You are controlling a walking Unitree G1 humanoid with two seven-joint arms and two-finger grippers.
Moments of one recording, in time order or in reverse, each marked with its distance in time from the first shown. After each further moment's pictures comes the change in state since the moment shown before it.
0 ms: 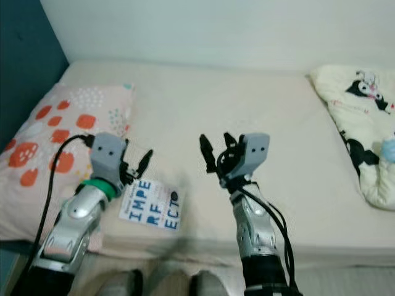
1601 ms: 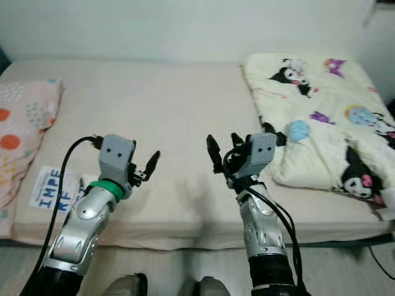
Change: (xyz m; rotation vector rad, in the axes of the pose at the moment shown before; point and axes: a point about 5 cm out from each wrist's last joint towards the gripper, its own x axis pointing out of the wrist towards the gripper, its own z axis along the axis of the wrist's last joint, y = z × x) left arm 0.004 -0.003 0.004 0.020 -0.012 0.006; right arm 0.000 -0.004 0.001 -0.009 -0.002 -0.012
